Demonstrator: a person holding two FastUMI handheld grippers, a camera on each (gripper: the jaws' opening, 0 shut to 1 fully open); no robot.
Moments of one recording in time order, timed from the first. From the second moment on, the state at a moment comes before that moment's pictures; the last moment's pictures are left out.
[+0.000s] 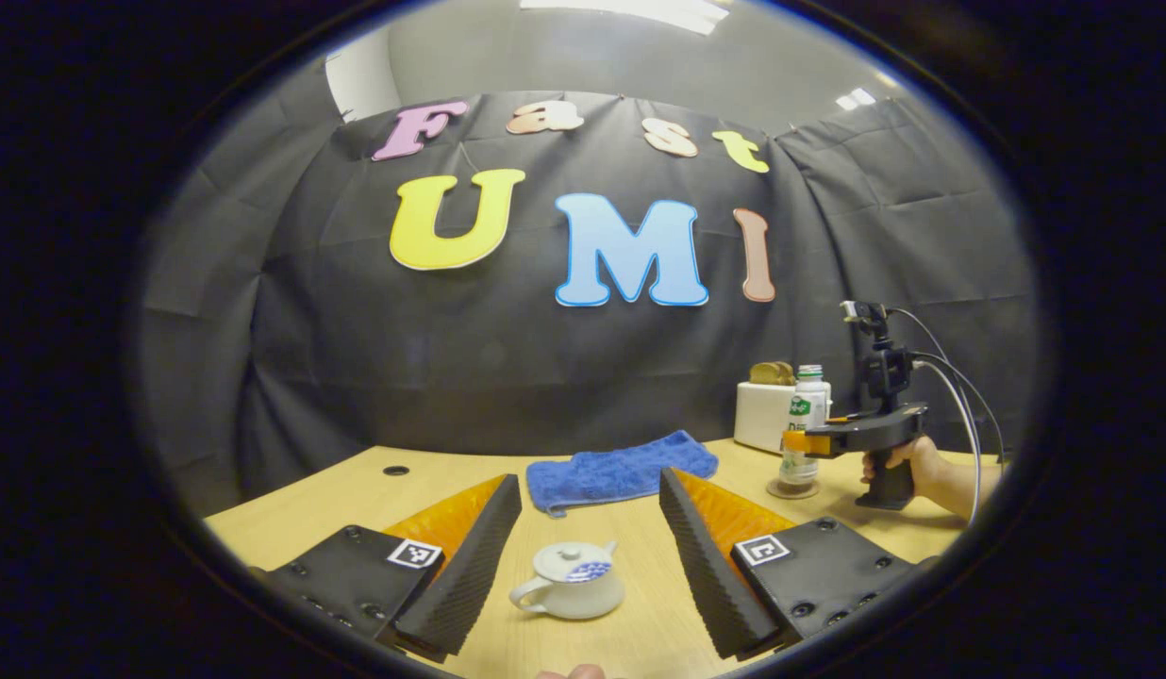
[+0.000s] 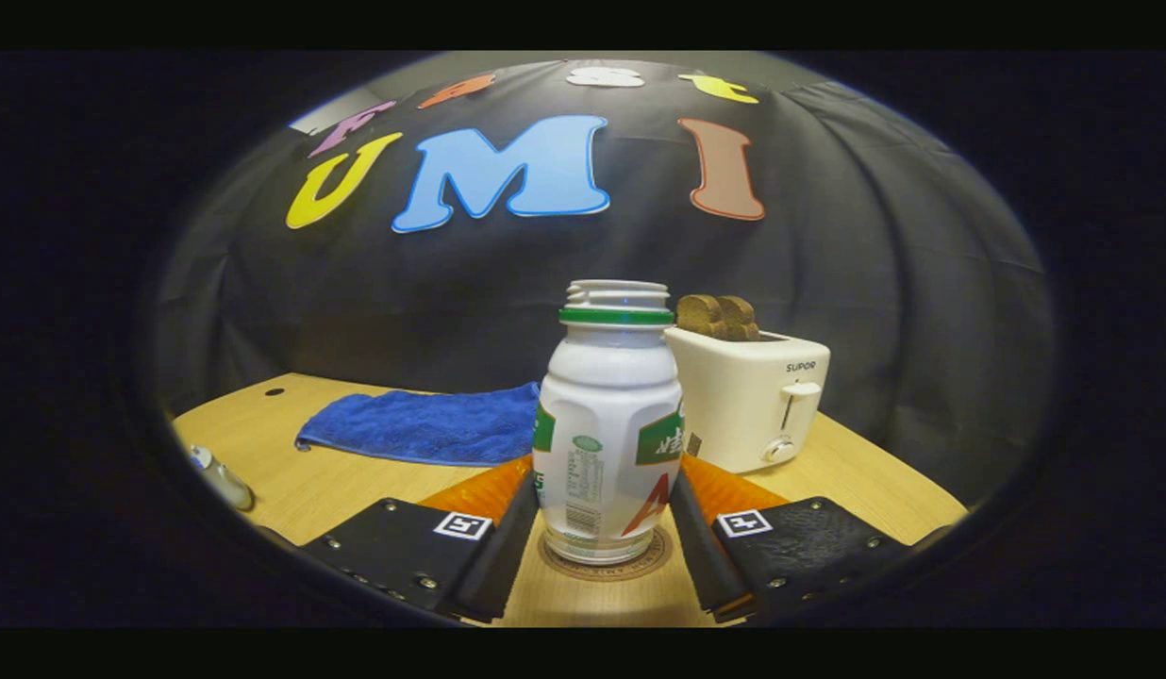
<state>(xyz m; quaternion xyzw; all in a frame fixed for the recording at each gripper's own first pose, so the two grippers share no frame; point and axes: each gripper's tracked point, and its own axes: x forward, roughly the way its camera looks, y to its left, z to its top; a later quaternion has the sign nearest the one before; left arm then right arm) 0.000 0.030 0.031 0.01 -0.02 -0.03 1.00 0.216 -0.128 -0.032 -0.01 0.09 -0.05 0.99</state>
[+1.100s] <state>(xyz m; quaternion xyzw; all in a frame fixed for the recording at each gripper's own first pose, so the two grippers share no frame) -0.010 0.028 0.029 0.02 -0.02 -0.02 1.00 0.169 -0.123 -0.017 -0.03 0.07 -0.10 0.99</state>
